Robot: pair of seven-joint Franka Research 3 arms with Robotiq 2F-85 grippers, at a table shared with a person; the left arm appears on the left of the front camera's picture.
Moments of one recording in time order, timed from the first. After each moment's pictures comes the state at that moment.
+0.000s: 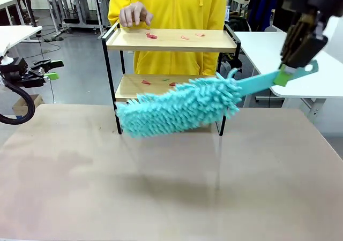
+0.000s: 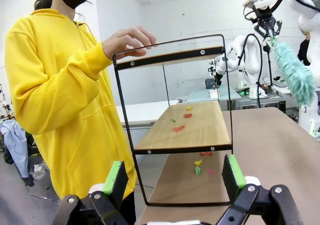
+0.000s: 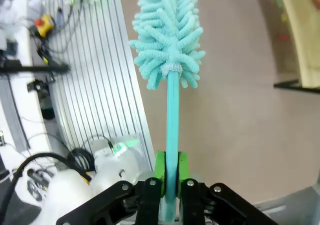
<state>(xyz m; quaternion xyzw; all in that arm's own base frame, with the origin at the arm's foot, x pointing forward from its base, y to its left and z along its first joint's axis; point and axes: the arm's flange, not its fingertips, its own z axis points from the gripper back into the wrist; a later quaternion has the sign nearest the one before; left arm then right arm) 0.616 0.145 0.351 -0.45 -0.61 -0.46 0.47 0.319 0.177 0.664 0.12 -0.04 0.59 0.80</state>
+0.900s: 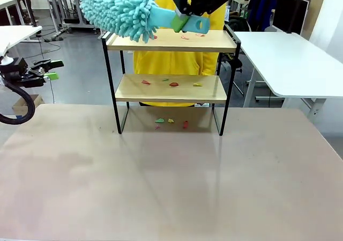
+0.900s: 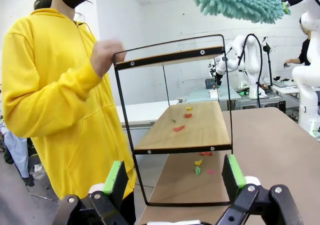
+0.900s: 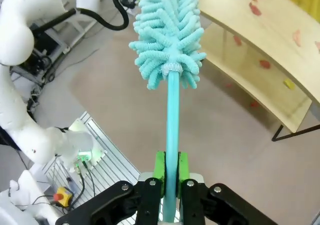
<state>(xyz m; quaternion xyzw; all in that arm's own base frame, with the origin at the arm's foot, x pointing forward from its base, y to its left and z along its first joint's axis) 0.616 0.145 0.351 -0.45 -0.61 -0.46 0.47 0.282 0.322 0.721 0.18 -0.25 0.29 0.91</state>
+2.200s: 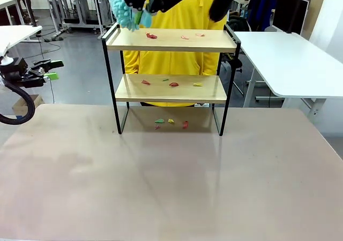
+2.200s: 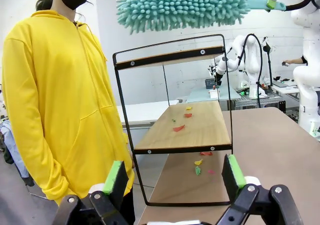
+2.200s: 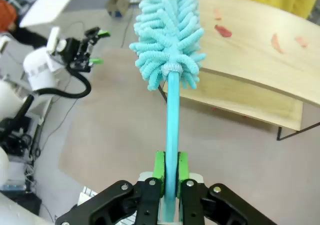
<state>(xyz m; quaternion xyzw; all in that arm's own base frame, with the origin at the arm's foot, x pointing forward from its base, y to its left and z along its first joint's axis) 0.616 0.145 0.351 -0.45 -0.61 -0.46 0.47 0.335 0.433 0.707 0.14 -0.30 0.08 0.94</state>
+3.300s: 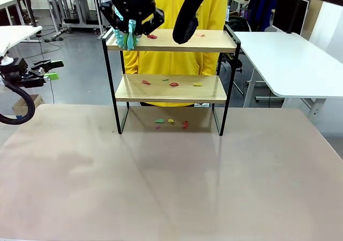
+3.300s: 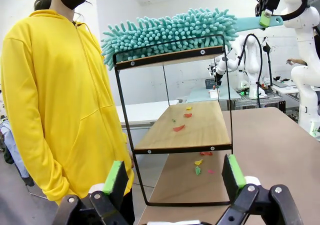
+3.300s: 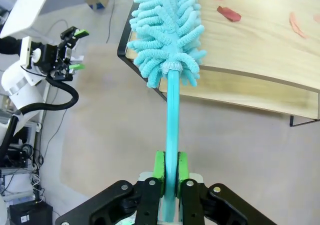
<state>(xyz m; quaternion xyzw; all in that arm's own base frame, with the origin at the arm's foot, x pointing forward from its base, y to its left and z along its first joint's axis) 0.616 0.145 0.351 -0.45 -0.61 -0.46 0.47 0.383 0.472 0.665 0.13 -0.24 0.03 0.96</state>
